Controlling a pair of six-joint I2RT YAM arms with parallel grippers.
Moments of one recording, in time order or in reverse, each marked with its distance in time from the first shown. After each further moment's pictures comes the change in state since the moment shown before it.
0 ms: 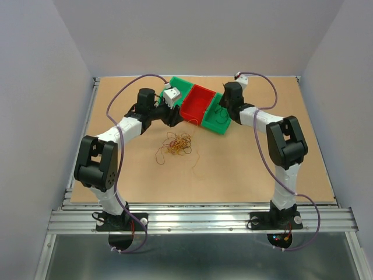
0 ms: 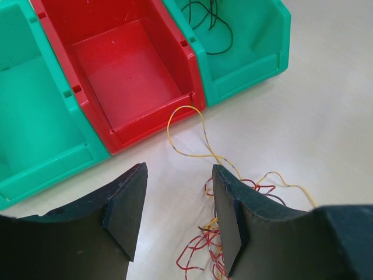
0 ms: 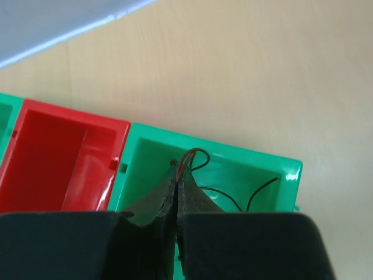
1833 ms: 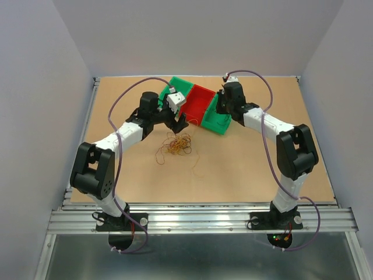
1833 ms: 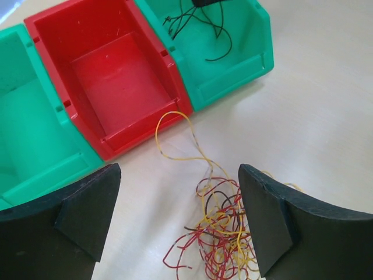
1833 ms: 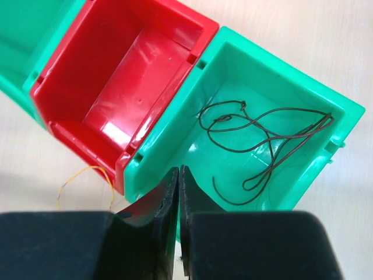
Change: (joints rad) left arm -0.057 -0.082 -0.066 0.020 -0.058 0.050; right arm 0.055 -0.169 -0.038 -0.267 -0.263 -0.199
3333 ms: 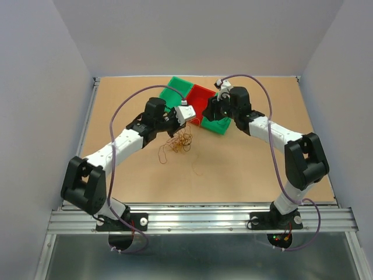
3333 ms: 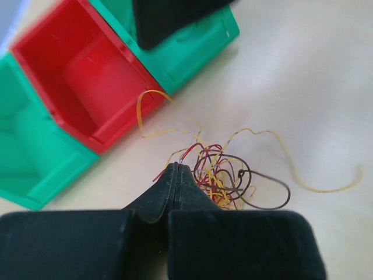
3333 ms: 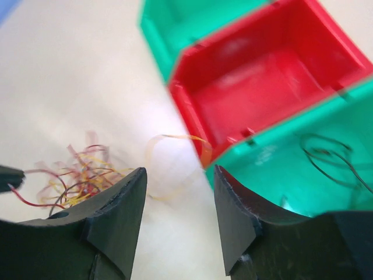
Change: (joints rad) left arm -0.127 -0.124 -0.020 -0.222 -0.121 0.241; right arm 0.010 -0.150 -0.185 0.177 -0.425 -0.198
